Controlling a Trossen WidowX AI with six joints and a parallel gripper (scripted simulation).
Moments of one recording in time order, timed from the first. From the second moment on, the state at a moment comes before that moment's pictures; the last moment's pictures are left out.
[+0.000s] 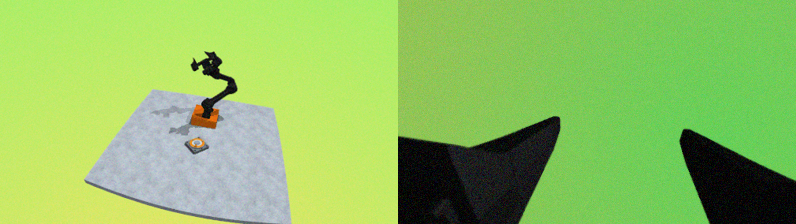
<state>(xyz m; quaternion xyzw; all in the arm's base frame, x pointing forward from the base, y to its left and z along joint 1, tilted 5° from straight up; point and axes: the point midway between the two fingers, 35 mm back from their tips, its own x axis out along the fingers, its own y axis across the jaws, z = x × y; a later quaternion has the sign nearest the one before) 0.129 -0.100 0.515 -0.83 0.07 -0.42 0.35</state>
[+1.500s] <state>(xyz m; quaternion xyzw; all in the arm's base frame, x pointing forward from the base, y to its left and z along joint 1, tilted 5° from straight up) 0.349 -0.033 0.050 0.02 0.70 0.04 0.71</state>
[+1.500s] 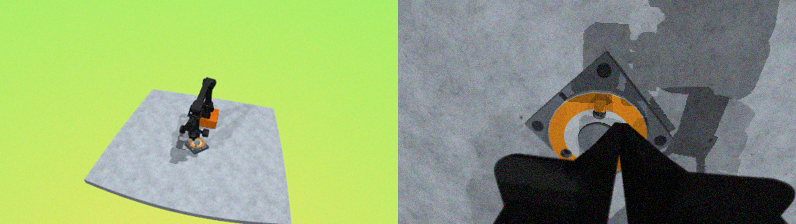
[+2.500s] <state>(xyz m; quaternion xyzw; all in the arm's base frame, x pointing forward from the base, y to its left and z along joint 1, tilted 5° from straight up) 0.354 -0.013 0.005 0.02 0.71 0.03 0.71</state>
